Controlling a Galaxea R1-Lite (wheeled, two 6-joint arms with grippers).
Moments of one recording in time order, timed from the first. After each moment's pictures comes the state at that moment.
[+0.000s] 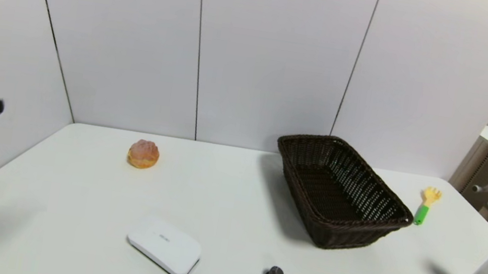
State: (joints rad) left arm -0.02 0.99 -0.95 0.16 -0.07 0.04; right arm 0.00 0.00 0.00 0.00 0.01 -0.02
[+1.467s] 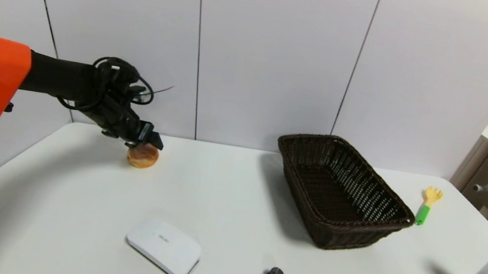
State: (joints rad) left arm -0.07 2.24 -1.76 0.43 -0.15 0.07; right arm 0.00 0.00 0.00 0.00 0.01 -0.02
